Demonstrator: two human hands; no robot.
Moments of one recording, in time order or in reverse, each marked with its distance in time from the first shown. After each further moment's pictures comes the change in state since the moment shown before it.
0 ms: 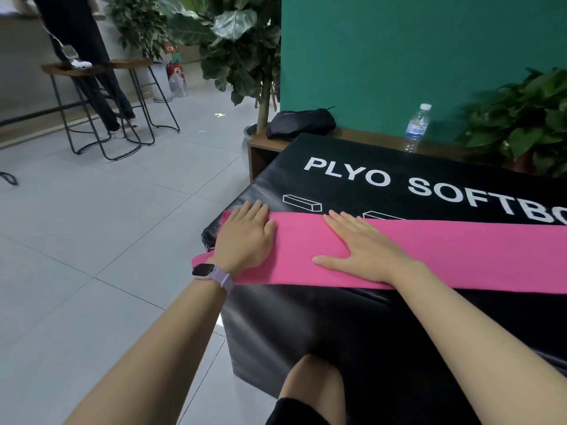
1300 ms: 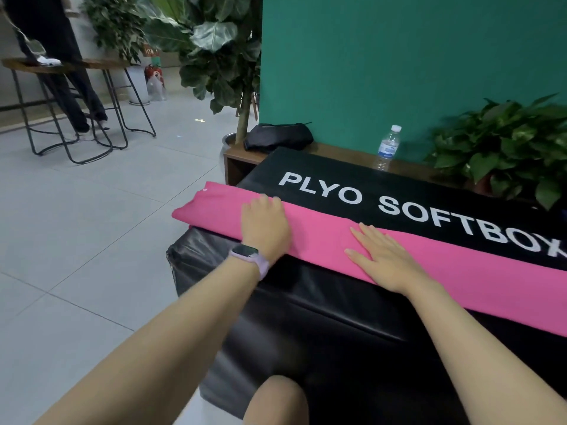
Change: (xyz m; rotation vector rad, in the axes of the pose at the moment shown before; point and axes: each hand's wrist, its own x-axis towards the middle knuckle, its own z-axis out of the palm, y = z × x) left_hand 0.055 0.094 -0.016 0.155 0.146 -0.040; right_hand -0.020 0.093 -0.015 -0.021 0.034 0.259
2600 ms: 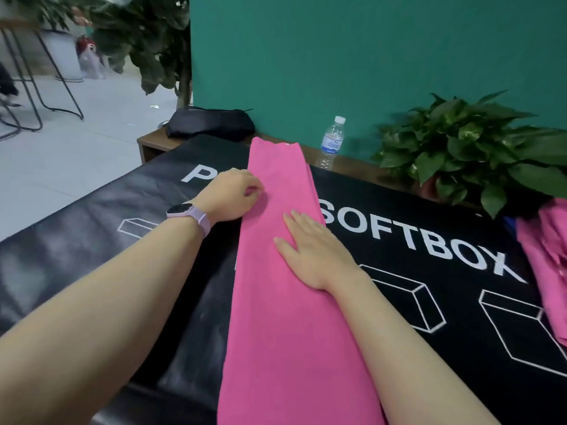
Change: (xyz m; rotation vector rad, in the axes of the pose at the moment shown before) left_hand 0.170 0.089 0.084 -0.445 0.009 0.414; right_hand 0.078 0.052 -0.012 0.000 0.047 -0.055
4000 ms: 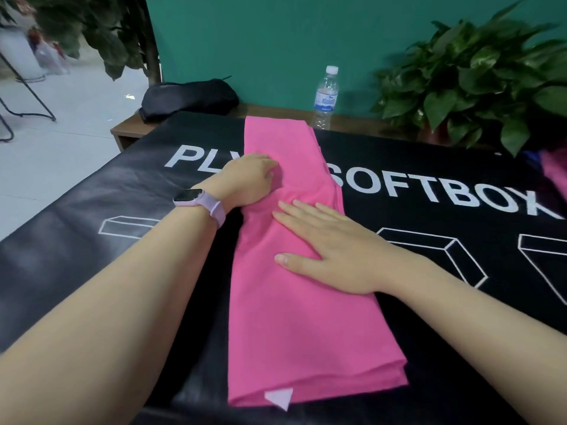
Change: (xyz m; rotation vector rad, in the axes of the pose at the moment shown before) left_hand 0.019 0.022 0.023 0.100 -0.268 -0.008; right_hand -0.040 -0.005 -0.006 0.002 -0.109 -0.234
